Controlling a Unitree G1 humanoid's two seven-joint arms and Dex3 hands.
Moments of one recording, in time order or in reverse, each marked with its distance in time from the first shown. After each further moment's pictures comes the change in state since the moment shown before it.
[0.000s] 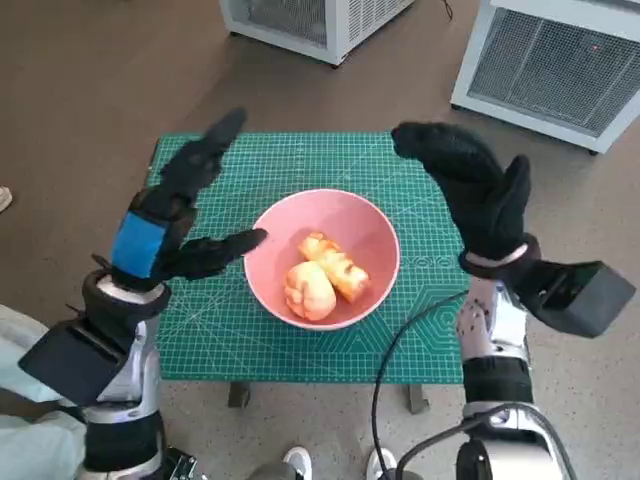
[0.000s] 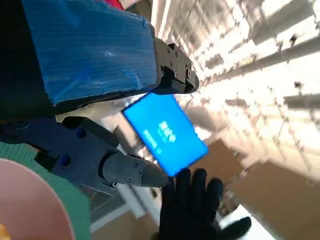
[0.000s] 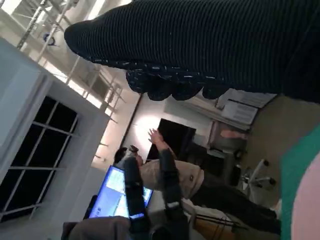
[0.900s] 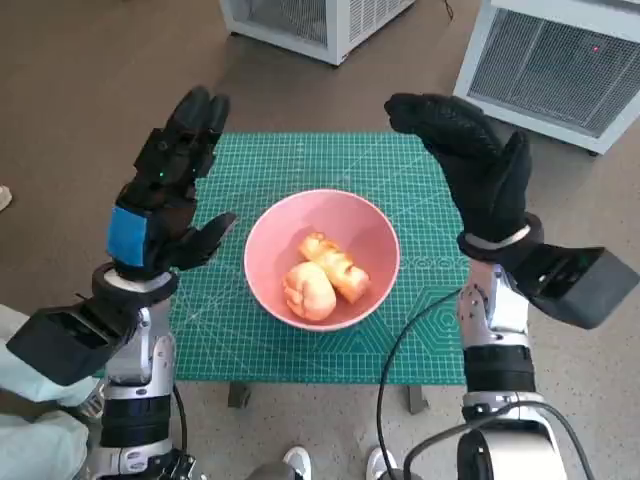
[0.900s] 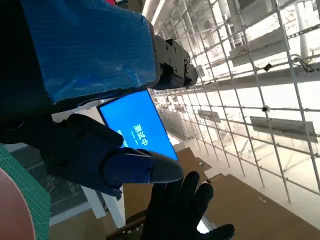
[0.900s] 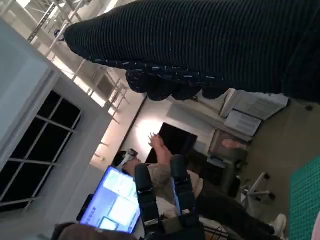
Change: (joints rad) left arm -0.080 -0.015 0.000 0.196 -0.149 -0.134 -0.066; right arm -0.037 -0.011 0.019 -0.015 -0.050 -0.008 -0.078
